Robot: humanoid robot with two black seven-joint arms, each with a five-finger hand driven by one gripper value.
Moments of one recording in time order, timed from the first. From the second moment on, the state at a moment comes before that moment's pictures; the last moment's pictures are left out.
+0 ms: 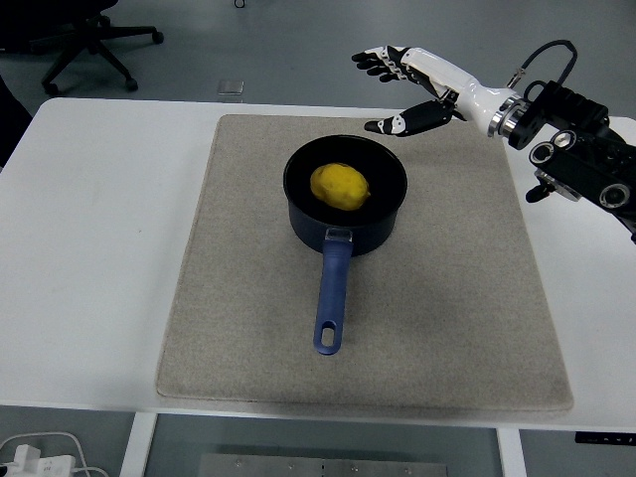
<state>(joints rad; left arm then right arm) -0.05 0.00 0.01 -0.23 0.06 0.02 -0.01 1.22 -0.27 0.15 0.70 -0.76 0.08 0.46</state>
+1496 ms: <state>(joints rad) -0.04 0.00 0.01 -0.23 0.06 0.02 -0.01 1.17 -0.25 0.35 0.44 0.38 0.08 0.08</state>
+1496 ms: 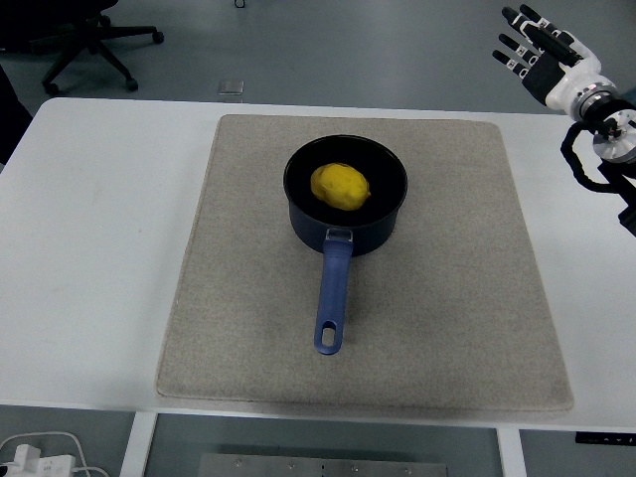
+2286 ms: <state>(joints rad) -0.04 0.00 0.01 -0.24 0.06 0.02 -0.01 1.13 -0.23 0.35 0.43 0.17 0.07 0.17</state>
